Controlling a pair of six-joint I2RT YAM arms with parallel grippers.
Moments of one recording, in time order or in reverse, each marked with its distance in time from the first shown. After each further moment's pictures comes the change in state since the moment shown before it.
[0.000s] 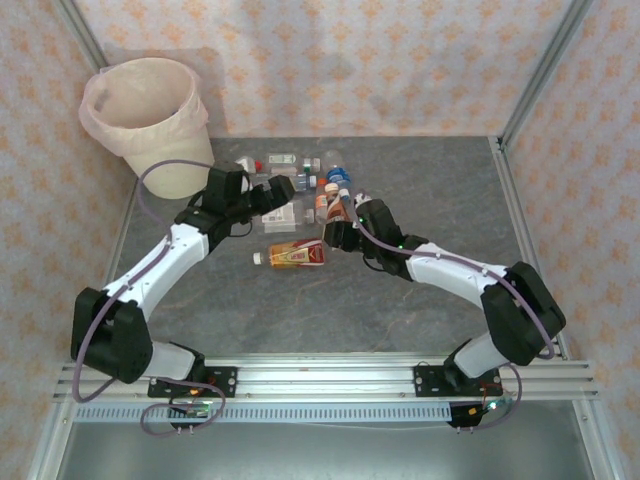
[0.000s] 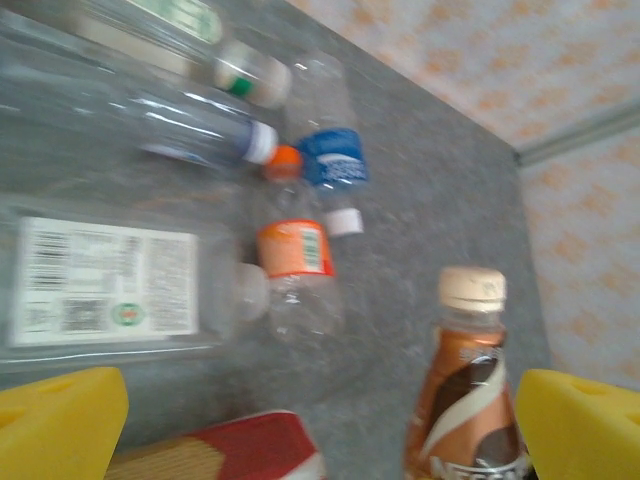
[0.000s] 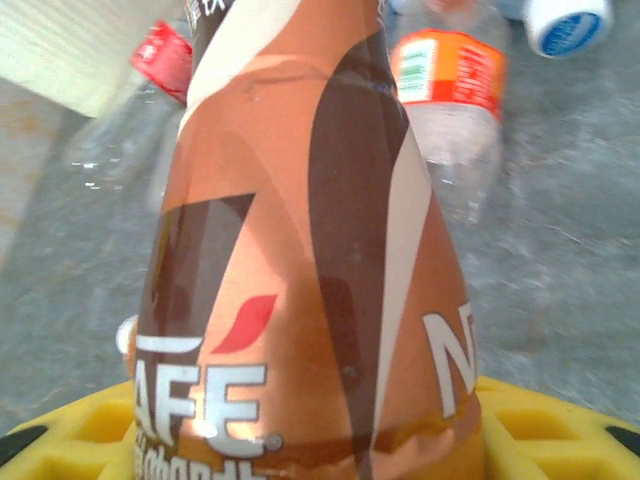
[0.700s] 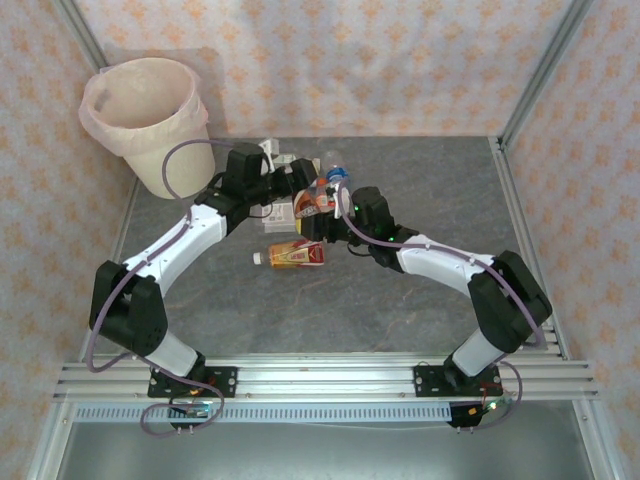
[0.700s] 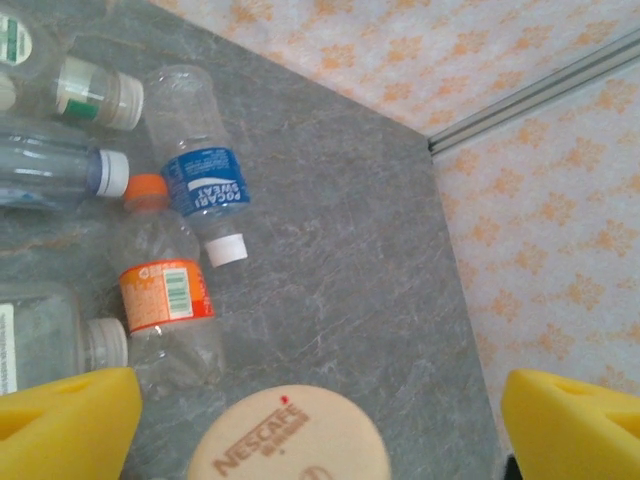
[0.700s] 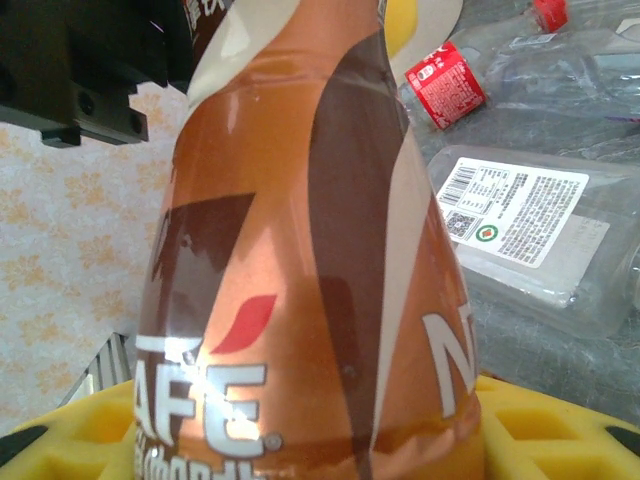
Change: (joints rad) left arm -0.060 0.146 0.182 0.037 0.045 -0.014; right arm 0.005 0.090 0.098 0.207 -0.351 -0.090
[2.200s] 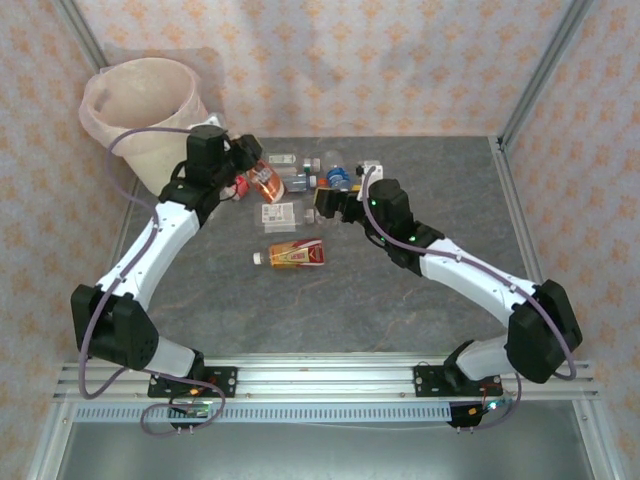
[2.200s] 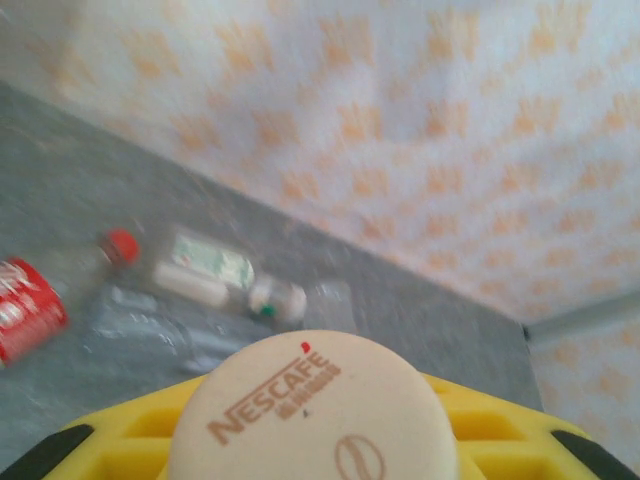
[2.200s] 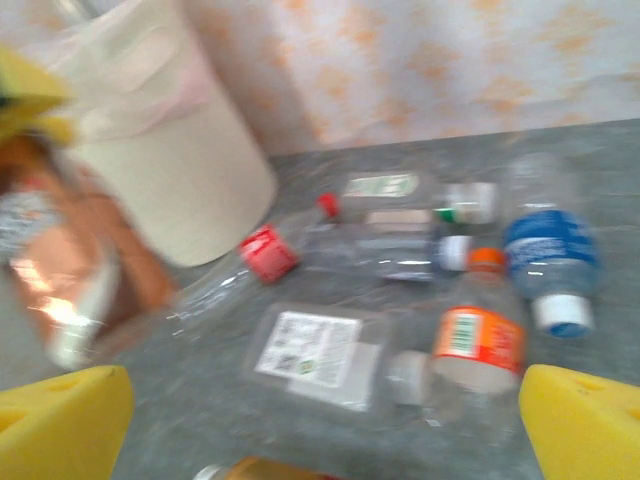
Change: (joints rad) left arm 0.158 -0.104 0.081 -0.063 -0.319 0.051; right arm 0.001 -0.213 0.025 -0.174 0.552 -0.043
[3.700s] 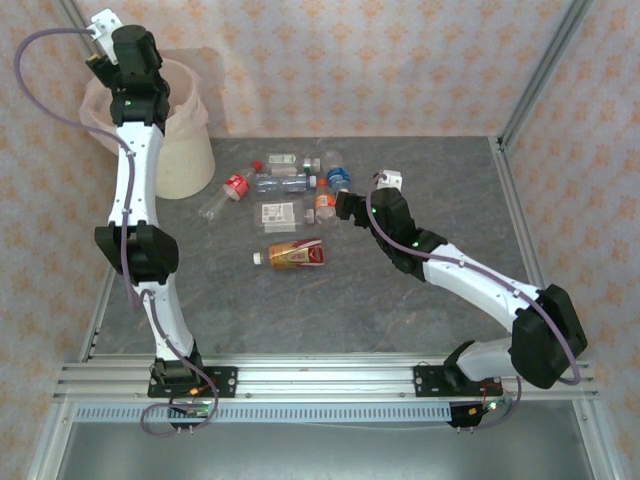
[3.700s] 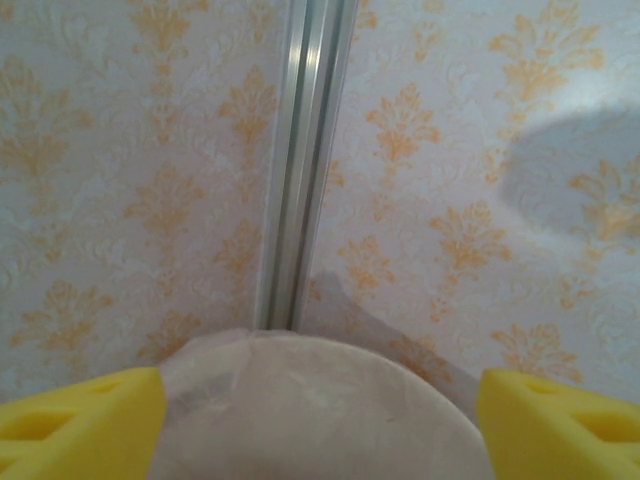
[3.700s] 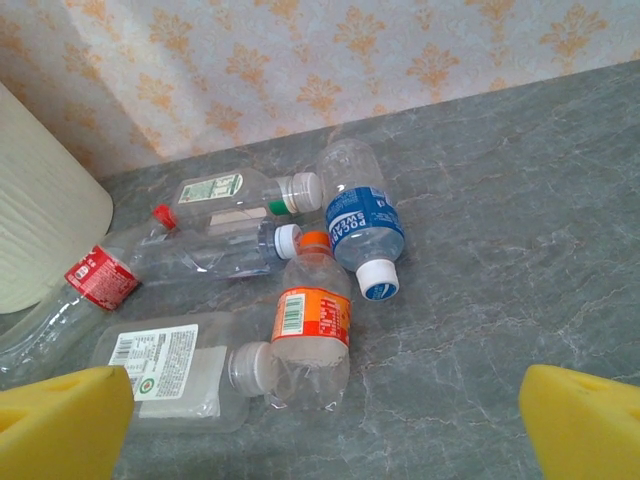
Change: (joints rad) left arm 0.335 0.629 1.086 -0.166 -0.595 0.474; right arm -0.001 -0.029 -0.040 -0.111 0.255 0.042
